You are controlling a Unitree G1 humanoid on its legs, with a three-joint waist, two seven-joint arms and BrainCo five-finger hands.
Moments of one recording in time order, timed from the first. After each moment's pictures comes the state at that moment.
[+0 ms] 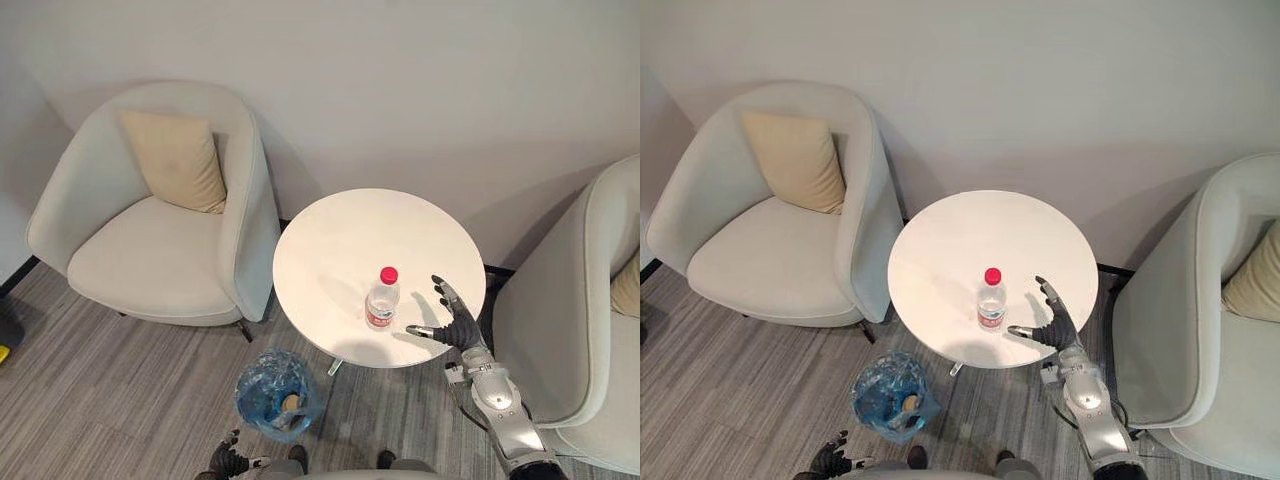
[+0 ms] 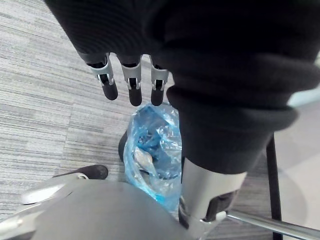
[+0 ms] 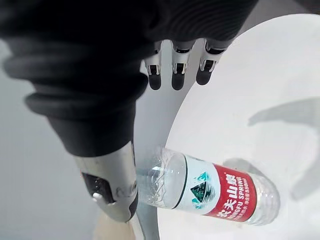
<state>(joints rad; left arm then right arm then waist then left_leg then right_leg) 0.17 0.17 -0.04 1.03 0.09 -0.16 0.07 0.08 -0.29 0.10 0.19 -0.11 -0.24 -0.09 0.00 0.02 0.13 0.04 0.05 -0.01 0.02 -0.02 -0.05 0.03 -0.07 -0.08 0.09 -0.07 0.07</state>
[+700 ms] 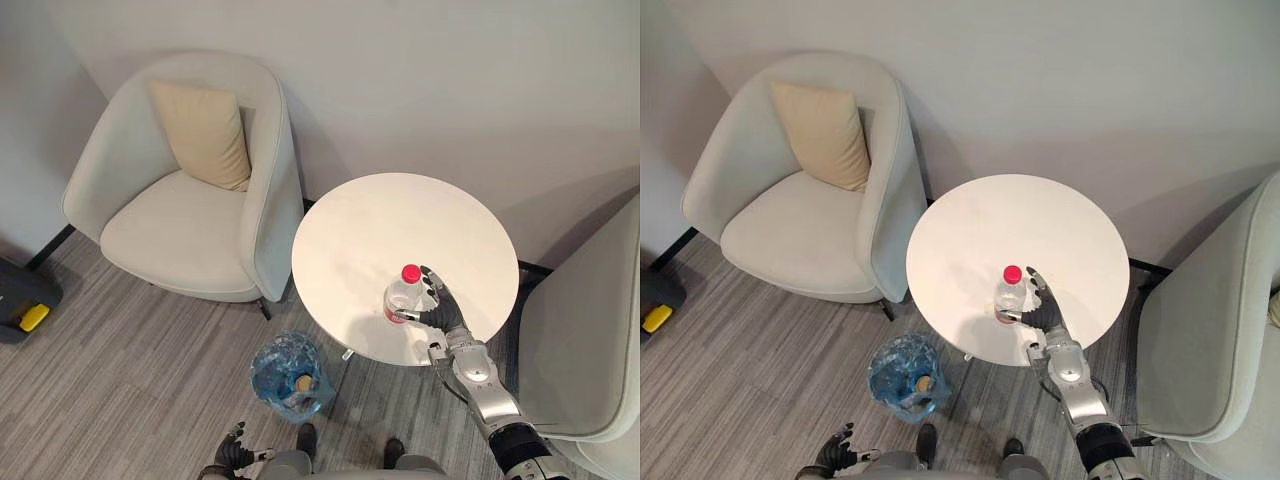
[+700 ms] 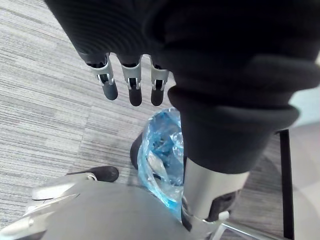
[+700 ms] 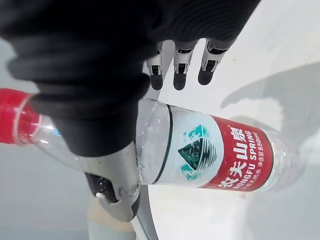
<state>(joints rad) 0.15 0.16 -0.05 1.03 0.09 -0.18 0.07 -0.12 -0.26 0.15 0.46 -0.04 -0.23 -0.13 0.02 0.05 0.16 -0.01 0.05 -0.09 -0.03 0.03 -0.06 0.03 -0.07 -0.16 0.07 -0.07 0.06</state>
